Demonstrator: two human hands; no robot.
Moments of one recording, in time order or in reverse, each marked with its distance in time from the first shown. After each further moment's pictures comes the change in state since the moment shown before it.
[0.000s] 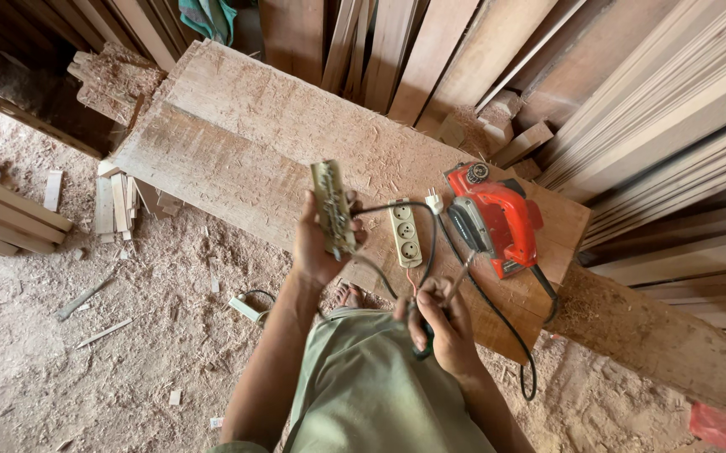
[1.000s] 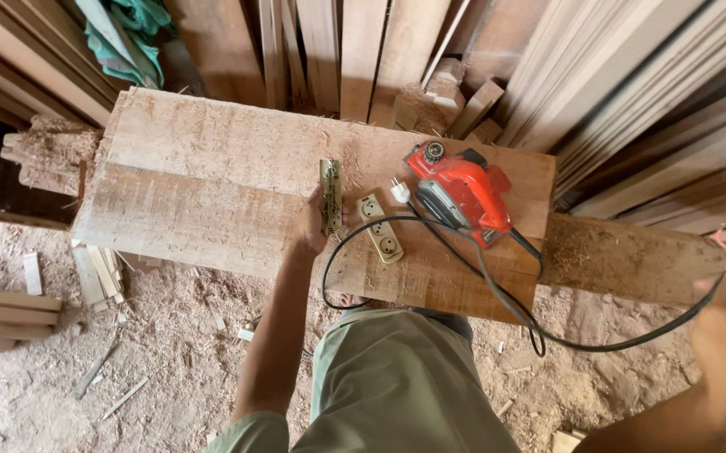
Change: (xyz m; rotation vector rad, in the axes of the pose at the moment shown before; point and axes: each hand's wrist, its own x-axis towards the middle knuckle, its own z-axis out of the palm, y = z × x) left_hand 0.117 -0.032 -0.068 0.574 0.189 -0.240; right_hand -0.126 -0.175 -0.140 -1.239 1.157 0.030
